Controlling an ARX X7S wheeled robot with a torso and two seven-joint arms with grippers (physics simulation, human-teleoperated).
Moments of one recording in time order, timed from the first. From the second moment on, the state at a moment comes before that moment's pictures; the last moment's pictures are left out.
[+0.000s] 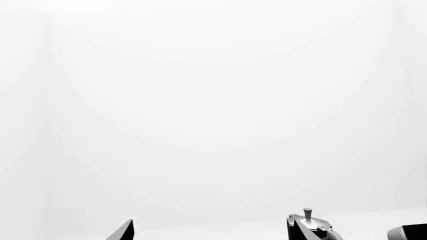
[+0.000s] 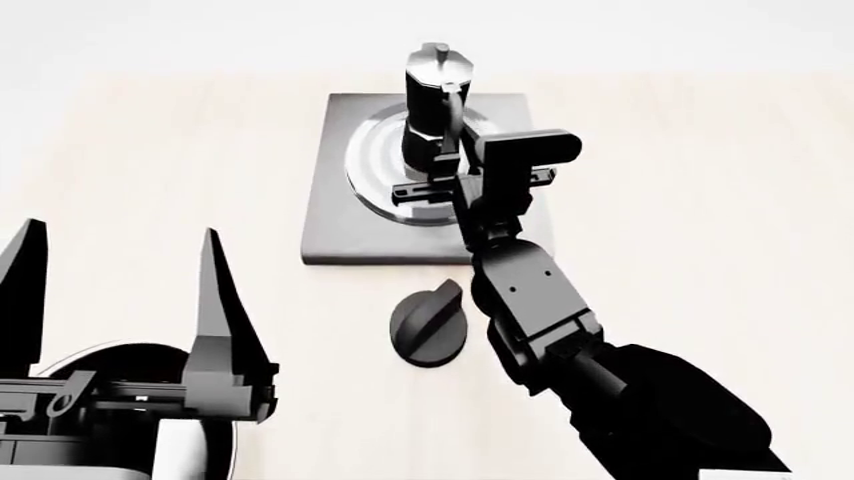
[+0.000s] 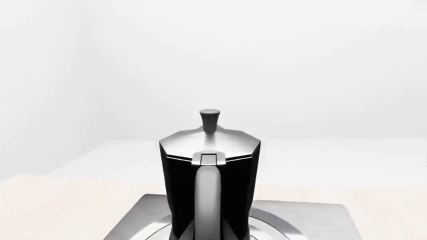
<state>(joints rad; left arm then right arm) -0.46 -1.10 0.97 0.82 -0.29 0.19 -1.18 1.20 0.01 -1.53 1.12 1.31 -0.67 0.25</state>
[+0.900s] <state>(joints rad) -0.45 -1.09 0.96 0.80 -0.29 0.22 -1.16 1.18 0.01 -1.51 1.13 1.26 -0.67 0.25</state>
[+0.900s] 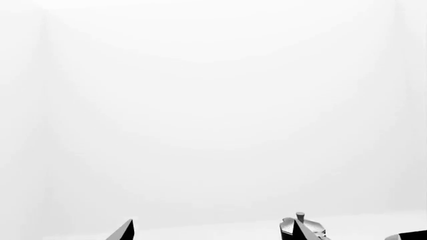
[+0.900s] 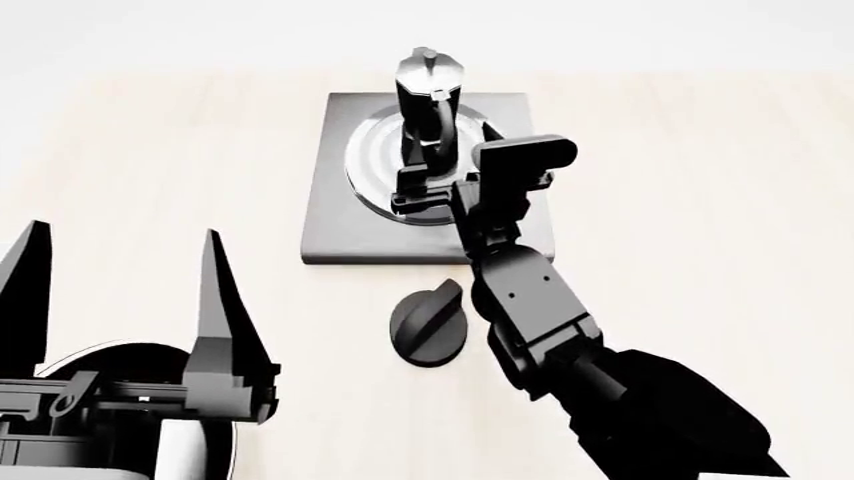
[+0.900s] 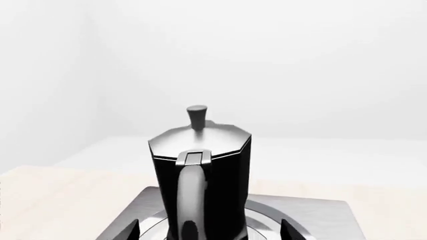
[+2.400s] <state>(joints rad) -1.62 -1.08 0.96 1.02 -0.95 -0.34 -1.12 1.99 0.91 -1.40 -0.58 1.08 -0.24 1.11</state>
